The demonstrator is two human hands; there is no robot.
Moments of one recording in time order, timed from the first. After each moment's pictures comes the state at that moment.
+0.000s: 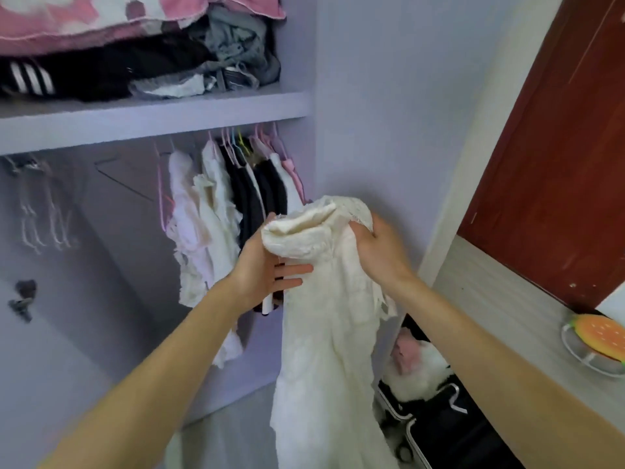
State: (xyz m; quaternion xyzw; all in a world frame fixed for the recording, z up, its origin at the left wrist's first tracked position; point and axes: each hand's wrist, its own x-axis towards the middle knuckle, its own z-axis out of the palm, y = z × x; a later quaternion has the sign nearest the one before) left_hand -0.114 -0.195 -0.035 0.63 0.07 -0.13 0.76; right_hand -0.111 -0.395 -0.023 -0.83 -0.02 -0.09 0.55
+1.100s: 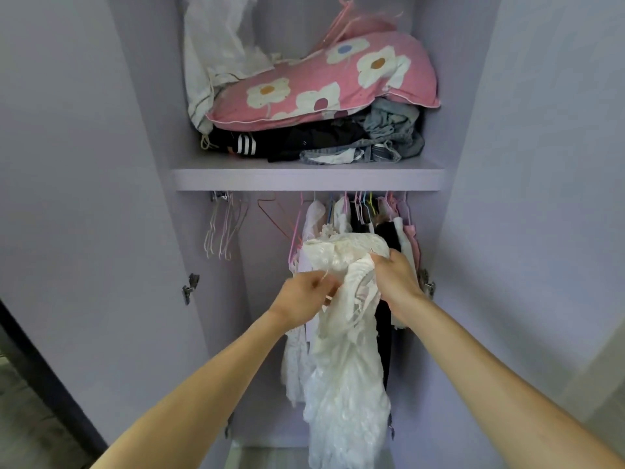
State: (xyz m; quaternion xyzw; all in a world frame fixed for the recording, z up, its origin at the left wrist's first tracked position) left_hand -0.146 -0.095 0.005 0.88 0.09 0.09 0.47; right_hand -0.042 -0.242 0.013 -0.77 -0.10 0.06 0.62
